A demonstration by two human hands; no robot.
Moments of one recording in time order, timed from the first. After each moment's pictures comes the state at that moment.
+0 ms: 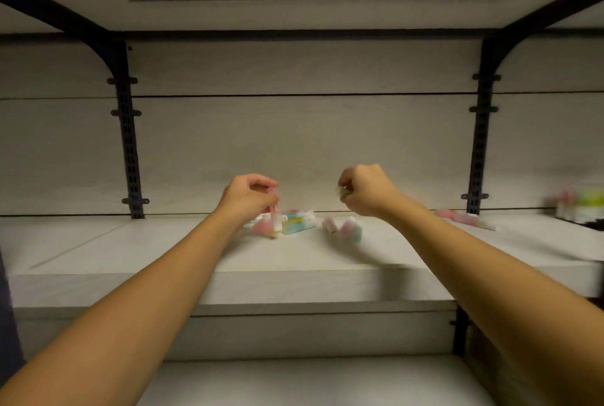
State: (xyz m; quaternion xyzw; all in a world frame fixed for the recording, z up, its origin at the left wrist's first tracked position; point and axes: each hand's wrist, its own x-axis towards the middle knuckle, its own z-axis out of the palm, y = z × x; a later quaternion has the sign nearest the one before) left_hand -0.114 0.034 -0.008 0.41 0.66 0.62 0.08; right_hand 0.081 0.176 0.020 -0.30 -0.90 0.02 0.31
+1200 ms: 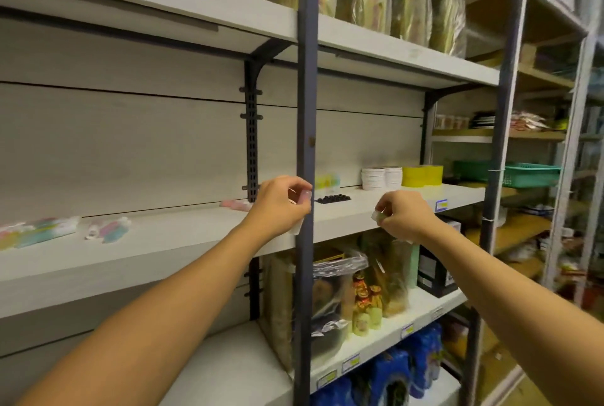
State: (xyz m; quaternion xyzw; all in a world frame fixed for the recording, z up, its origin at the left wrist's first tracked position) left_hand 0.321 0.165 -0.018 0.72 0.49 0.49 0.00; right_hand 0.572 0.191 -0.015 -0.59 -0.75 0.00 0.30
